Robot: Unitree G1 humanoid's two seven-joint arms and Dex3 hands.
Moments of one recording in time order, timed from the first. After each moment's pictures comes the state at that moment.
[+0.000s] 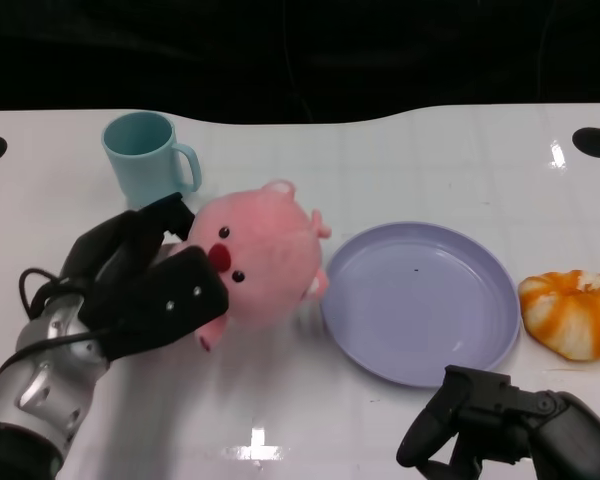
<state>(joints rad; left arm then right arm) -0.49 0.28 -0.27 0.56 0.43 -0.05 0.06 0.47 -0.28 0.21 -0.88 -0.10 0.34 0.26</state>
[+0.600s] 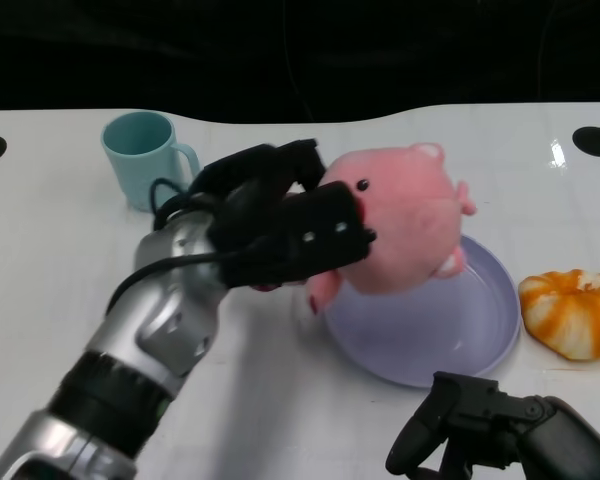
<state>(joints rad) -0.69 0.10 -0.43 0.37 0.55 0.28 -0.17 0.47 -0.28 0.24 -0.88 -0.12 0.34 0.26</state>
